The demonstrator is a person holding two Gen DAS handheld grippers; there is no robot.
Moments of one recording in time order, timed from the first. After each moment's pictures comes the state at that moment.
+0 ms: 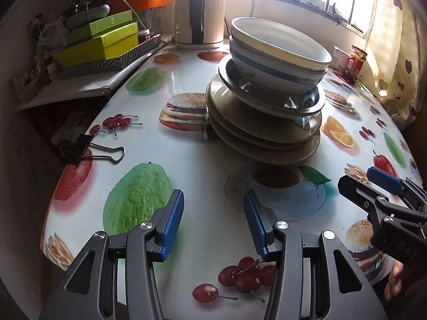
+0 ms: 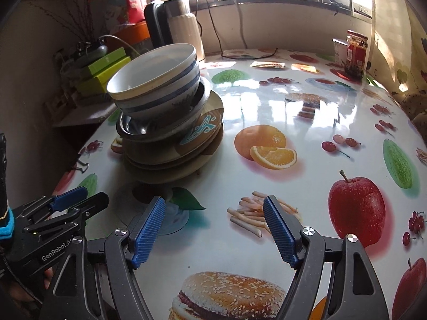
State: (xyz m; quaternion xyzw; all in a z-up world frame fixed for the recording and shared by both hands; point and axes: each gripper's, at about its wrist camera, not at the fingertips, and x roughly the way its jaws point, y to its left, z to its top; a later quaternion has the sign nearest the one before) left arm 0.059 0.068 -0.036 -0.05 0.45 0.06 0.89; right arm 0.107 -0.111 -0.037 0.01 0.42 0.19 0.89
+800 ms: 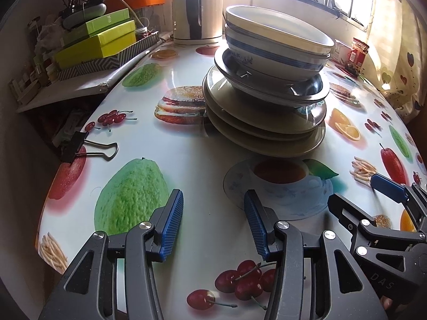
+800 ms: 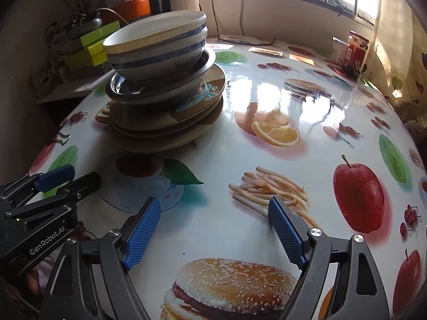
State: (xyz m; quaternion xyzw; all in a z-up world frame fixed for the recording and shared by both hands) left arm 0.064 0.062 -0.048 -0.04 0.45 0.07 0.89; right arm 0.100 -0.091 -0.059 -0.05 0.44 0.15 0.89
